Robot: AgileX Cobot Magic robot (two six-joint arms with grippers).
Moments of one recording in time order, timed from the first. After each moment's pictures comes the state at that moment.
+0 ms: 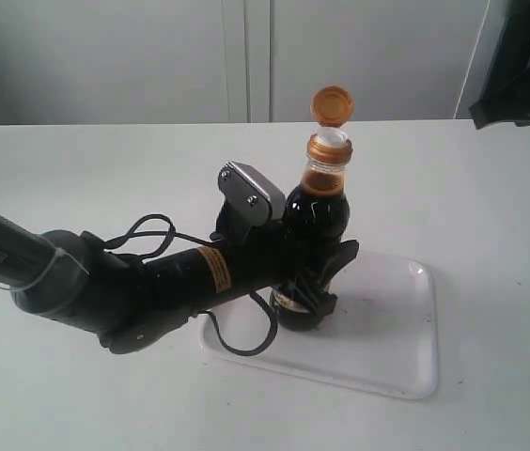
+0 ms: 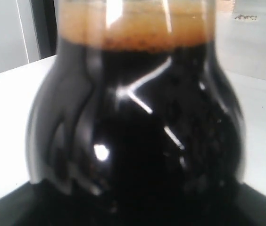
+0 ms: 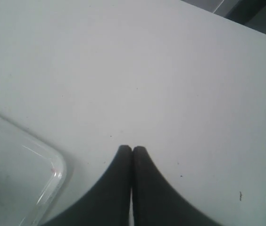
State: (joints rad) left arm -0.78 2.02 -0.93 0.36 -0.94 -0.22; right arm 0.10 1.41 -1.19 -0.09 0.67 -0.18
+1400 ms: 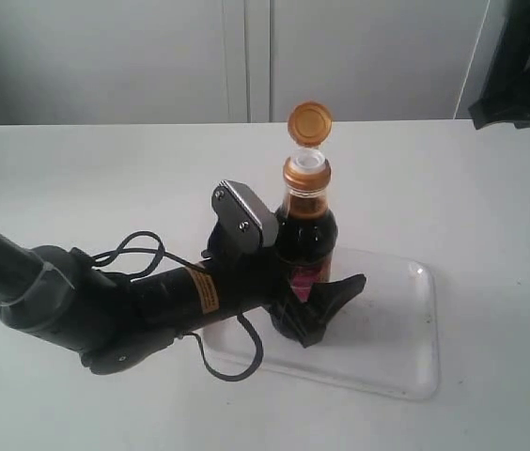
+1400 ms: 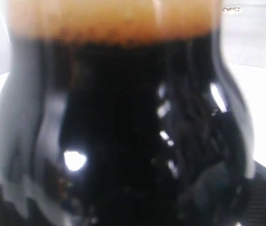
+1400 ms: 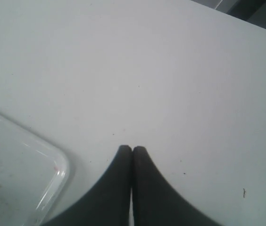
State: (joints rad) left arm -0.78 2.02 -0.85 0.39 -1.03 -0.14; right arm 0.10 1.41 -1.19 -0.08 0.68 -0.16
